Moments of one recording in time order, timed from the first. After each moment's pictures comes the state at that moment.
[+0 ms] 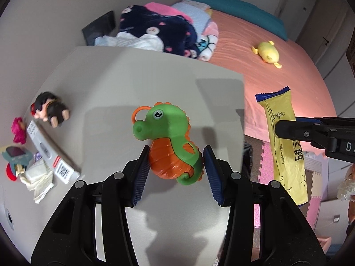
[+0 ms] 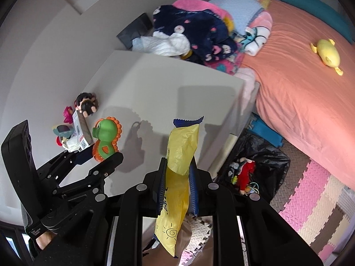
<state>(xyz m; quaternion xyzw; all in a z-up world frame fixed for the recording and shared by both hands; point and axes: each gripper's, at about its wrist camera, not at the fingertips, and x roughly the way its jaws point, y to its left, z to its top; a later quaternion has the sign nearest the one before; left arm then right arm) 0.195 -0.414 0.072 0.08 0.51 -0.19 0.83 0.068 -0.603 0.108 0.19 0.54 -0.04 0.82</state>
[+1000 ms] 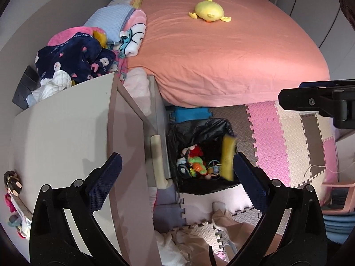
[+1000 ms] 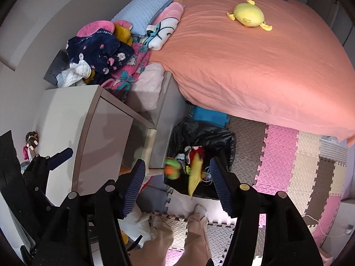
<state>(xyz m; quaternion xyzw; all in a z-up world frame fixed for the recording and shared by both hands) 0.152 -0.612 0.032 0.24 0.50 -0.30 0.78 -0.052 -0.769 0.087 0.25 0.53 -0.20 0.78</state>
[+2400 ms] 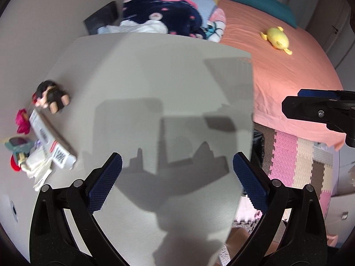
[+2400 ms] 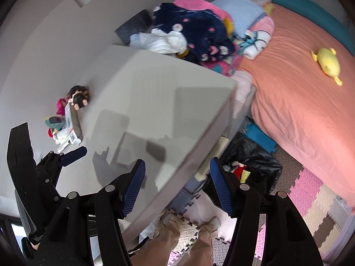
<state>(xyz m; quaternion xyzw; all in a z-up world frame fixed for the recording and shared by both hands) 0.183 -0.411 0.047 0.10 0.53 -0.14 0.83 0.074 -0.602 0.097 0.14 0.55 -0.02 0.82</state>
